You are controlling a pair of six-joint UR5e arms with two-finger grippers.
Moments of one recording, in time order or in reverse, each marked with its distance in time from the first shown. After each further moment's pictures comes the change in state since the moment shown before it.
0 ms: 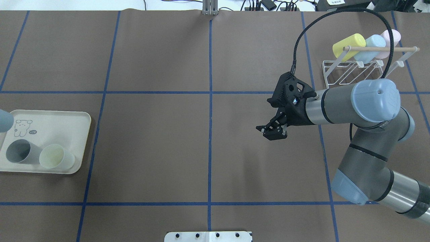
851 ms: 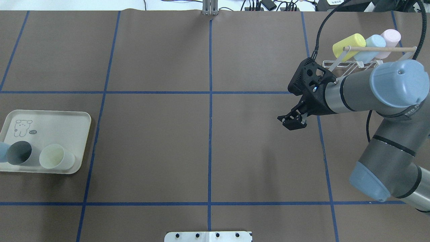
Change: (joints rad) left arm 0.125 0.124 0.319 -0.498 0.038 0.003; right arm 0.068 -0.042 0.088 -0.198 0.003 -0.002
